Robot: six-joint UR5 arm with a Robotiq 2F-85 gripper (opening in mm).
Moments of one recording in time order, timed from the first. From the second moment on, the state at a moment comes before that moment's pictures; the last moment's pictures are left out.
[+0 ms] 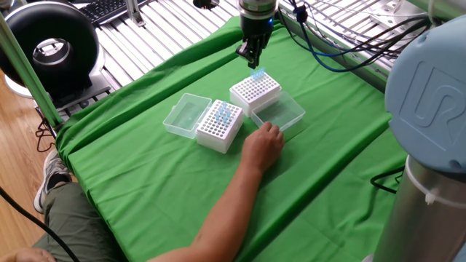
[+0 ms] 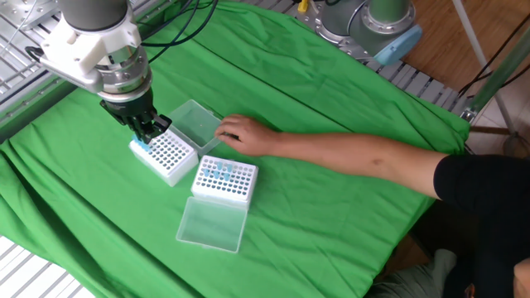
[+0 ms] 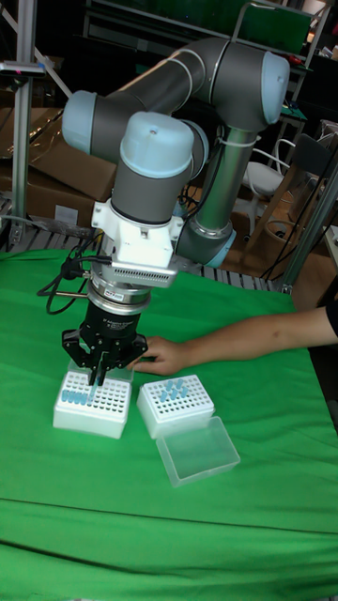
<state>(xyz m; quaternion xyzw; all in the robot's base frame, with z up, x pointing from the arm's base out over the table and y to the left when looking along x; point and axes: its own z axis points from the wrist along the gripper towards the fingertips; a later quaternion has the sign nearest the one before) 0.602 -0.086 0.105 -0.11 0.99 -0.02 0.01</state>
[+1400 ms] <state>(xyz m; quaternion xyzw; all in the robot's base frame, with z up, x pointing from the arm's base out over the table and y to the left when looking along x) 0.586 -0.004 0.098 -0.05 1.00 0.02 -0.01</state>
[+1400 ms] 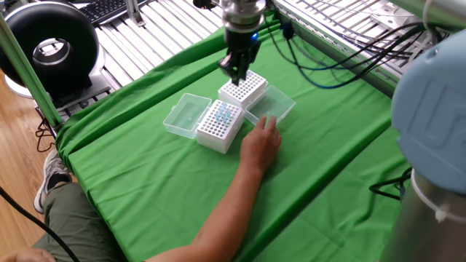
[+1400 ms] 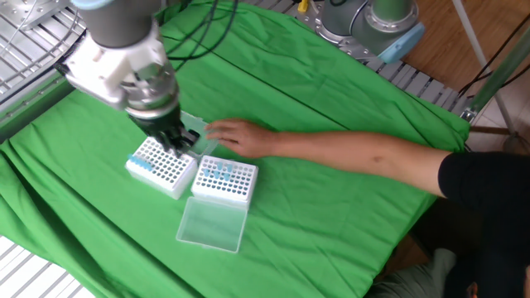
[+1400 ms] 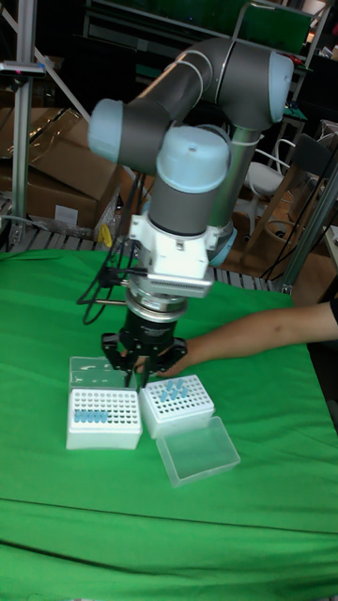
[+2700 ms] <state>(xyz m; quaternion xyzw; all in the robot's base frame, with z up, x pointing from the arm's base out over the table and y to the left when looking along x) 0.580 0.038 0.079 -0.02 1.00 0.03 0.00</state>
